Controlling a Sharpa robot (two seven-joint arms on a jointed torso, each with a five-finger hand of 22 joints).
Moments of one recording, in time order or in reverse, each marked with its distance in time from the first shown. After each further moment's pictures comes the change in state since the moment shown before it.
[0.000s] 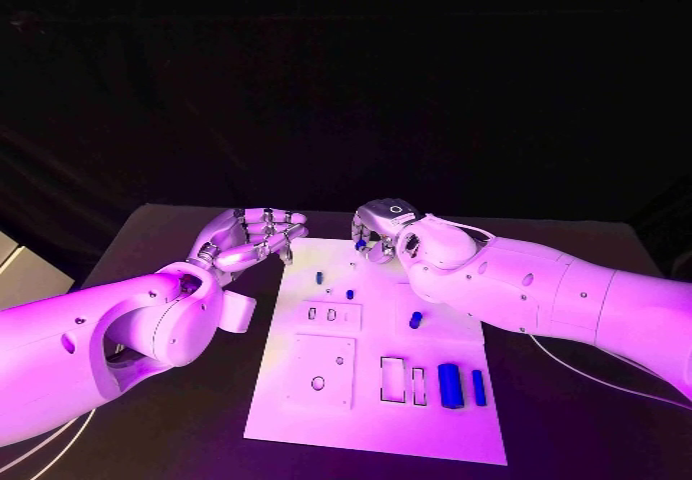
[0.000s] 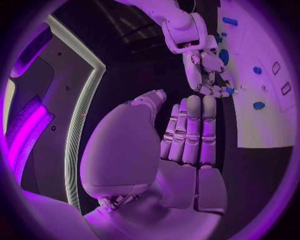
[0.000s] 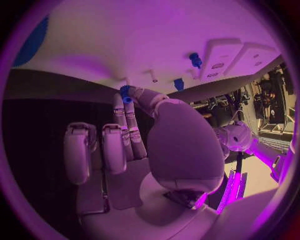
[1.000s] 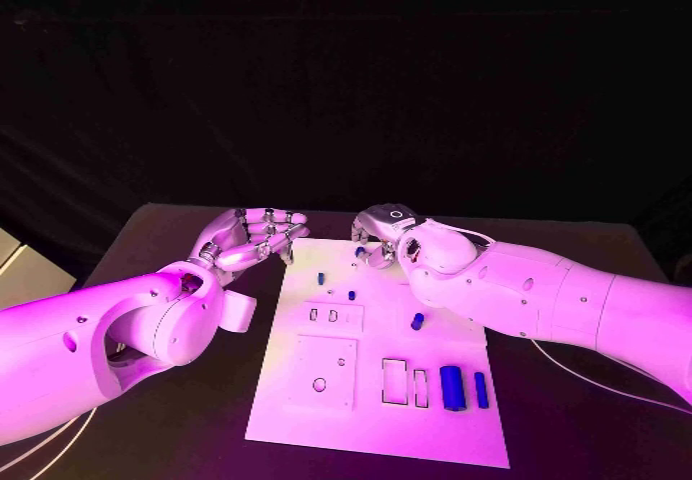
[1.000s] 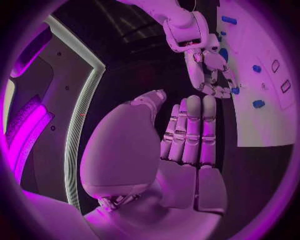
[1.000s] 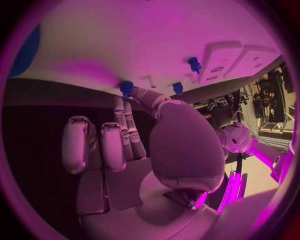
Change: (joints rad) left arm 0.001 -0.002 0.000 -0.001 0.000 0.001 -0.003; left_hand 0.000 0.000 0.000 0.000 0.000 -0.004 -0.004 0.000 0.001 0.000 0.000 0.000 0.000 0.000 0.000 0.000 0.000 0.000 -0.004 0.004 0.000 0.002; right arm -0.010 0.004 -0.005 -0.004 0.003 0.004 0.001; right_hand -0.037 -0.038 -0.081 0.015 -0.068 -0.169 0.029 -0.099 -0.022 -0.204 0.034 0.004 -0.047 -0.002 0.034 -0.068 -0.135 0.036 -0.114 0.035 -0.179 -0.154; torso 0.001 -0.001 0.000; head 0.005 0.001
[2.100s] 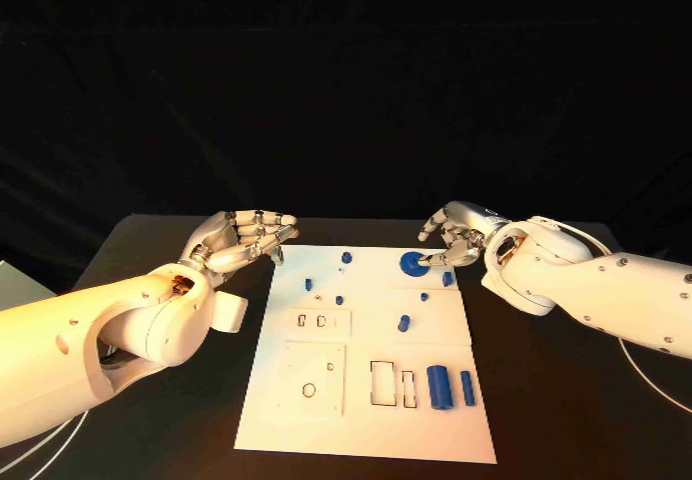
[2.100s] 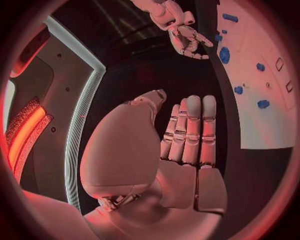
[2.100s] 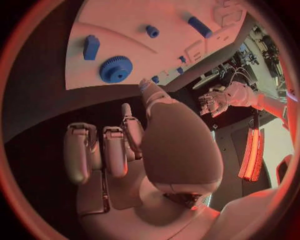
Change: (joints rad) left arm 0.001 0.001 0.000 -0.031 0.002 0.005 -0.001; left_hand 0.000 0.000 0.000 0.000 -0.004 0.000 0.000 0.000 0.000 -0.004 0.004 0.000 0.001 0.000 0.000 -0.001 0.000 0.000 -0.004 -0.004 0.004 0.001; right arm 0.029 -0.423 0.032 0.323 0.366 0.011 -0.001; right_hand 0.110 0.005 -0.372 0.189 0.102 0.008 -0.001 0.013 0.005 0.396 -0.054 1.241 1.148 0.002 -0.037 0.149 0.136 -0.043 0.117 -0.041 0.191 0.155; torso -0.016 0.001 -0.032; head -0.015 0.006
